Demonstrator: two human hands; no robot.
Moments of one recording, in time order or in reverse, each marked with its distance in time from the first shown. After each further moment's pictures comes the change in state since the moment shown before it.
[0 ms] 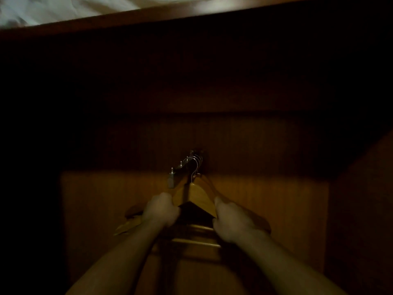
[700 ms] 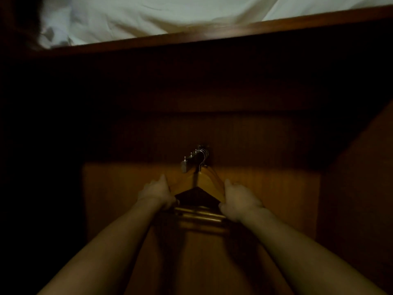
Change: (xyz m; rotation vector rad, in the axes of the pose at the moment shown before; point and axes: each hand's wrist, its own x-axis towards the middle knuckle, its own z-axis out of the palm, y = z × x) left_hand -0.041 -0.017 -0.051 0.142 -0.009 -0.094; right_hand -0.049 -0.027 -0.041 -0.096 0.035 0.055
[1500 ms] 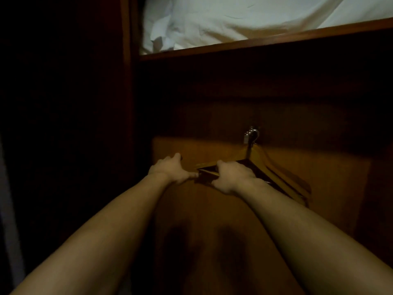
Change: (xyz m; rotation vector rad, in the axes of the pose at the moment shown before) left_hand -0.144 -0.119 -0.093 0.046 0.059 -0.104; right_hand -0.097 -0.170 -0.006 -0.040 -0.093 -0.249
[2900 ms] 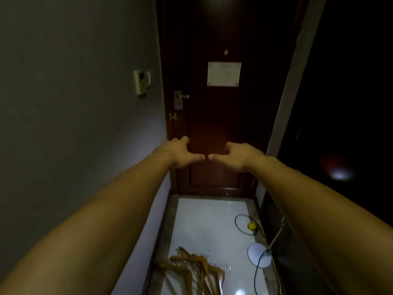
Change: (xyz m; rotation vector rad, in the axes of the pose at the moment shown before) left_hand -0.535 -0.435 -0.145 0.183 0.080 -1.055; right_hand -0.305 -0.519 0.136 0.264 -0.475 -1.061
